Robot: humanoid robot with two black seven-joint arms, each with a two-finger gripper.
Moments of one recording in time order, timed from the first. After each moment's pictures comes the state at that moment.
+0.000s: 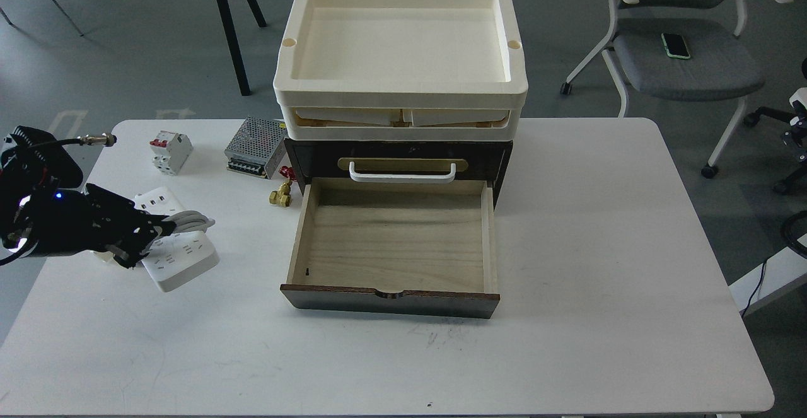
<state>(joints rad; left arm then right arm) -0.86 1.23 -0.26 -1.52 1.95 -0.35 -0.49 0.60 -0.71 0.74 0.54 0.31 0.49 0.29</state>
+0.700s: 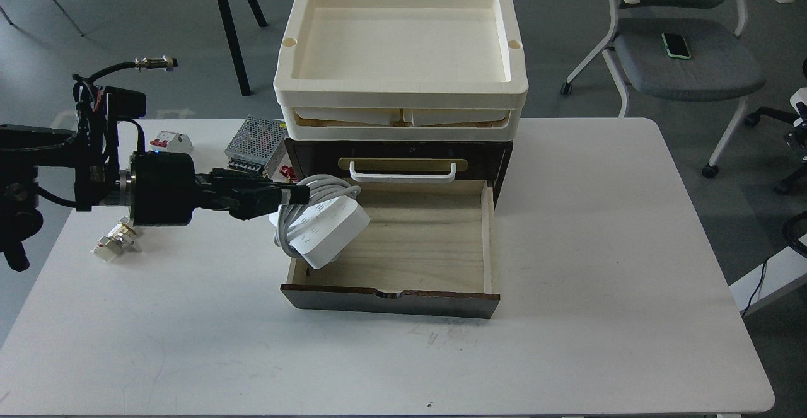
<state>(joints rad) -0.88 0.97 -0.38 -1.54 1.41 -0.49 -0.48 0.60 -0.71 0.75 0.53 0.32 0.49 0.29</state>
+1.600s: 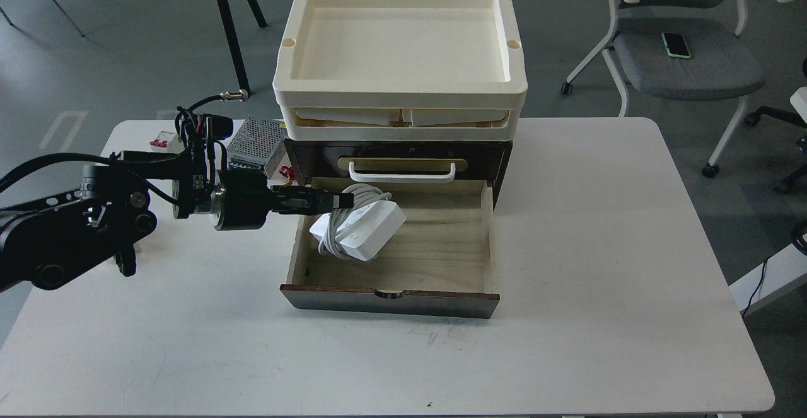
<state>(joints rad) -0.81 0.63 -0.38 -1.22 1.42 -0.49 -0.40 0.60 -0.71 0.75 0.49 0.32 0.49 0.29</state>
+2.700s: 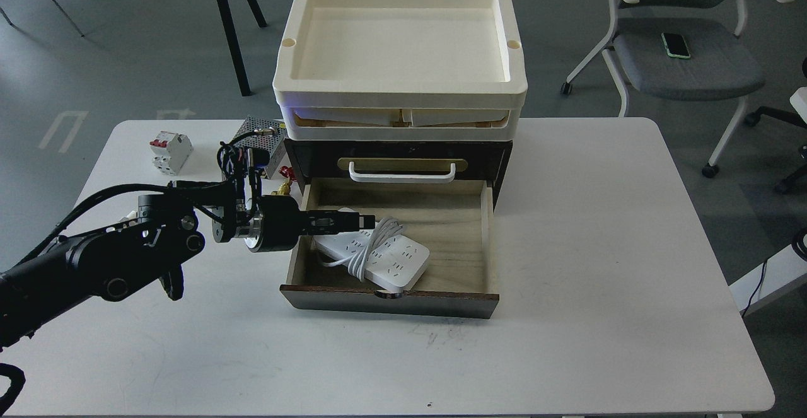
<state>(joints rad) -0.76 0.49 -0.39 -1.06 1.37 -0.49 -0.34 0.57 -0.71 0.75 0.49 0.32 0.49 0.30</state>
